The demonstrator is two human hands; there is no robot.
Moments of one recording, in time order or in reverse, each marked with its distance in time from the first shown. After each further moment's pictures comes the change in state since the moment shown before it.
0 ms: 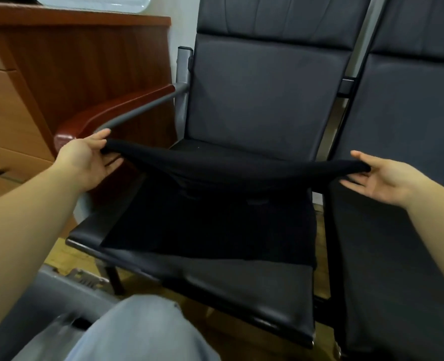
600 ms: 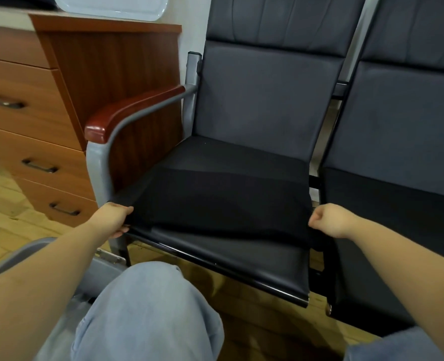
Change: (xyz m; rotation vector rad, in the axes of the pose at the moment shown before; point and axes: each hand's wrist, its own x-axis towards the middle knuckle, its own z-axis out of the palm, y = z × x) left_hand -0.088 -0.084 -0.058 0.765 0.067 -0.279; right_hand -0.069 0.095 0.026 -1.548 -0.124 -0.013
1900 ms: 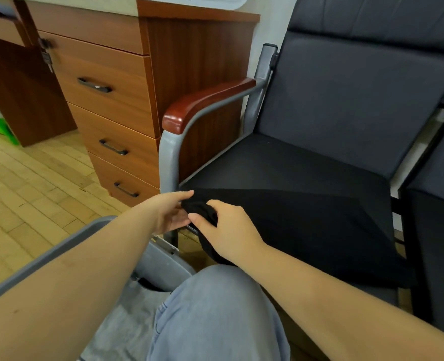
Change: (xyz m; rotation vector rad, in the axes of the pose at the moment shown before) left_hand 0.012 -0.003 -0.040 -0.449 -0.274 -0.244; right_hand -0.069 -0.283 0.110 0.378 -0.004 -0.759
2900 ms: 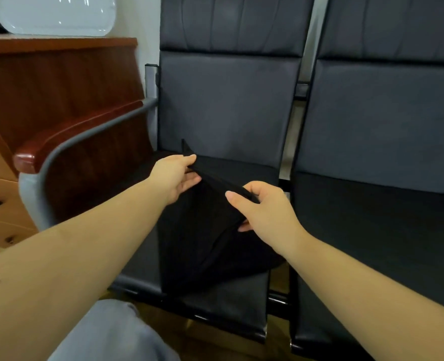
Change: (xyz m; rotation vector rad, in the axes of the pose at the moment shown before) left_hand -0.038 0.059 0.282 -0.135 -0.137 0.428; right_hand -0.118 0.121 -0.202 0.413 0.495 0.266
